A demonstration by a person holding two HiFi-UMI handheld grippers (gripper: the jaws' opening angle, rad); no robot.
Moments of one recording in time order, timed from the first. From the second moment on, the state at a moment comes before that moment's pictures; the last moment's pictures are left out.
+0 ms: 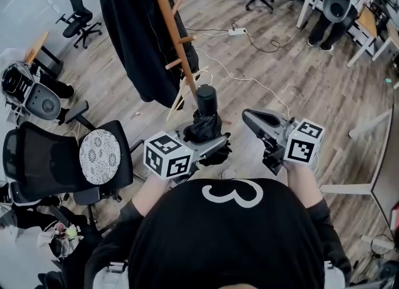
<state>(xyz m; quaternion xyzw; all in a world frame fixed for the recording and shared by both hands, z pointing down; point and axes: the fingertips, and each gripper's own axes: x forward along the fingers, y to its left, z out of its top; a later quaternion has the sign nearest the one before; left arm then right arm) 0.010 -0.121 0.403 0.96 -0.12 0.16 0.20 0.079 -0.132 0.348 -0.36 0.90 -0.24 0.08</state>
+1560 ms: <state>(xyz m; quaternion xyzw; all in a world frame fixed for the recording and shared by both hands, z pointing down) 0.055 -0.264 0.420 0.94 -0.22 0.15 0.22 0.110 -0.279 0.366 -0.27 0.93 -0.26 0.06</state>
